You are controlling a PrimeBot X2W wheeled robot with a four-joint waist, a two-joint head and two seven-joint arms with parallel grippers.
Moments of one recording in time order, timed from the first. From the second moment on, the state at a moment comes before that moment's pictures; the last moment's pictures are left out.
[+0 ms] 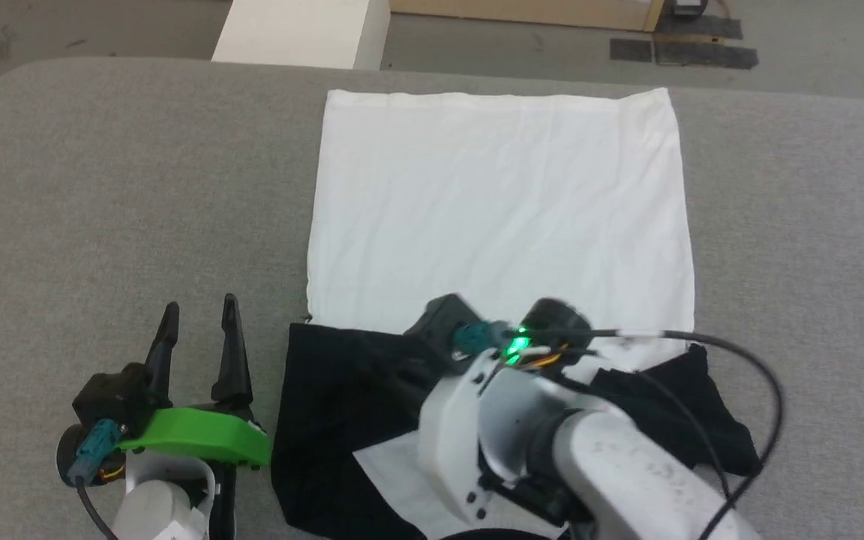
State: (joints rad) left arm -0.12 0.07 0.04 0.17 -0.25 -0.08 -0.26; right arm -0.46 -0.07 0.71 0.01 0.36 0.13 0.58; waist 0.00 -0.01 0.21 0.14
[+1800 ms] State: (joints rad) left arm -0.98 0.52 -0.03 0.29 -0.46 0.02 0.70; right arm -0.27 -0.05 0.12 -0.29 0.22 0.13 0.09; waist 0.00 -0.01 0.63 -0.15
